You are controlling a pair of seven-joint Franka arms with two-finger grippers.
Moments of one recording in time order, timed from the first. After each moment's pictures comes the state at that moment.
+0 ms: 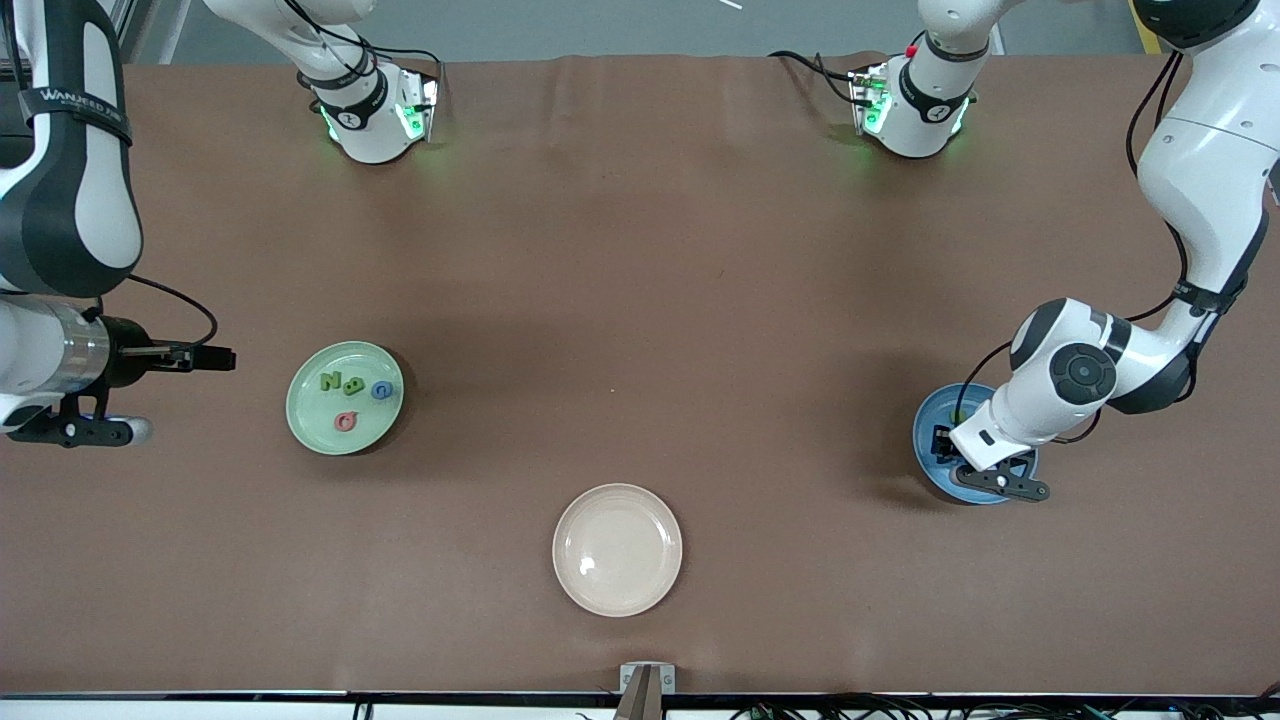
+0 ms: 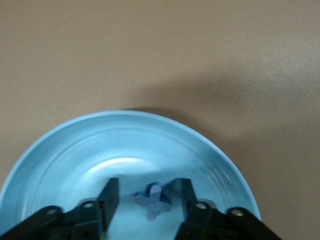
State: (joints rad) left arm 0.62 0.81 -0.73 -1.80 0.83 2.41 -0.29; right arm -0.02 0.36 -0.03 -1.41 0.00 1.49 0.02
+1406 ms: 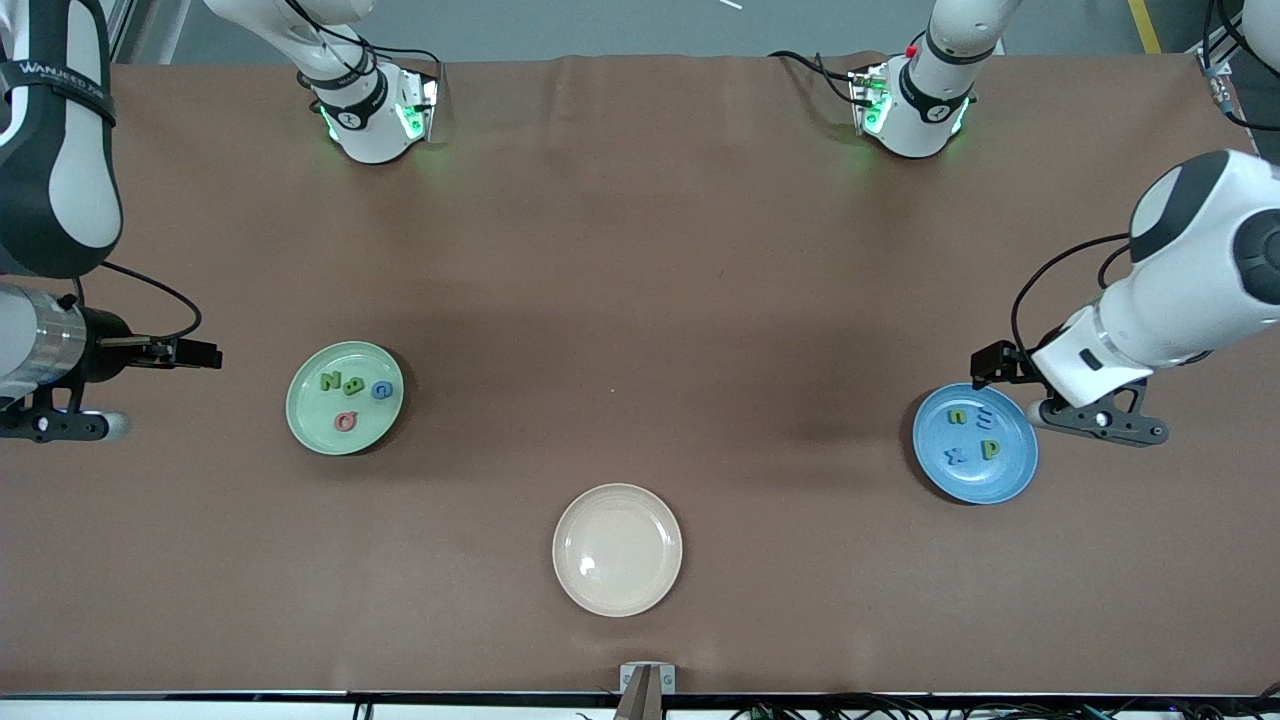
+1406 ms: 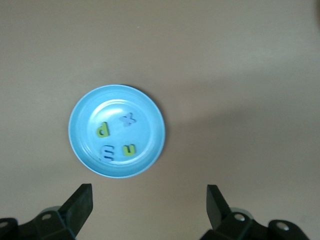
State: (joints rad) left arm 0.95 0.61 -1.34 -1.65 0.54 1.79 -0.25; right arm -0.02 0.34 -0.02 -1.38 0.01 1.50 0.01
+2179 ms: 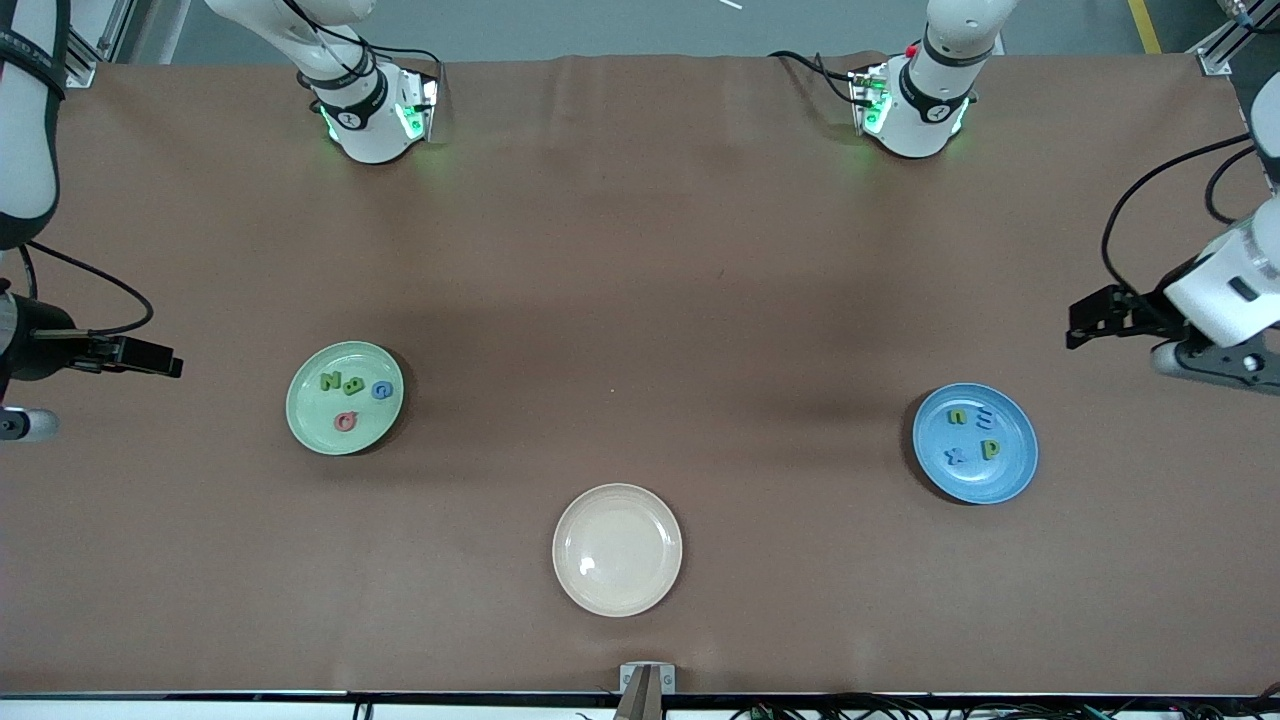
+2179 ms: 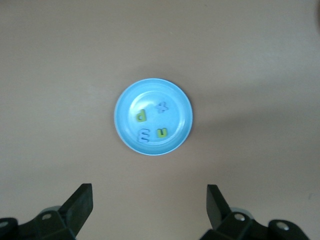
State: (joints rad) left arm 0.86 0.17 -0.94 -1.61 0.14 1.76 0.11; right arm -0.06 0.34 -0.02 -1.29 0.07 1.50 0.01
